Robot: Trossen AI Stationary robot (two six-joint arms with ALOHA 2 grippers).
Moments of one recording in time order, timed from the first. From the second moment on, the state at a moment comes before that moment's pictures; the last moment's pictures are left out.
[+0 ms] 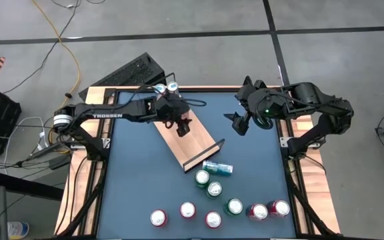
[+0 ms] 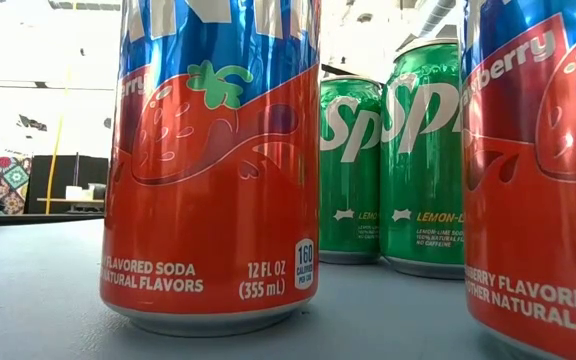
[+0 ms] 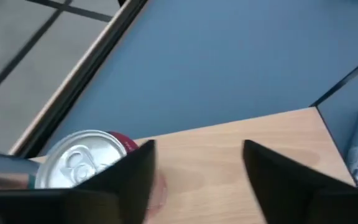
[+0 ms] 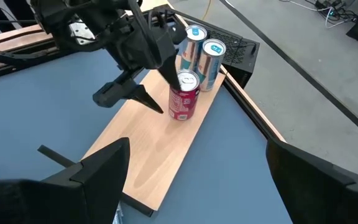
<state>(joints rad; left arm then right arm) 0.24 1.56 1.22 -0.31 -0.18 -0.08 0.11 1.48 2.02 -1.33 0.52 0.40</state>
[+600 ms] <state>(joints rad) 0.25 1.56 1.13 -0.22 -0.32 -0.09 0.11 1.48 2.02 -1.33 0.52 0.40</state>
